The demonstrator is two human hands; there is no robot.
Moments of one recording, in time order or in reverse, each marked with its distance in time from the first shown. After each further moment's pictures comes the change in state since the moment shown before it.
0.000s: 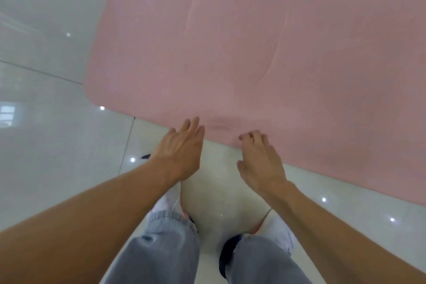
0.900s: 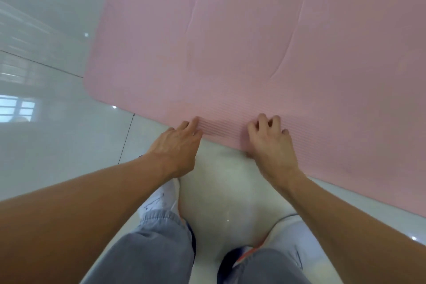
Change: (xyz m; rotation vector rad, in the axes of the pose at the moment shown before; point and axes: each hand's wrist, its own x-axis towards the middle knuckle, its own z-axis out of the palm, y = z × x) left_hand 0.021 -0.006 0.027 -0.008 0.011 -0.003; right_hand 0.043 0.032 0.023 -0.425 0.255 -0.149
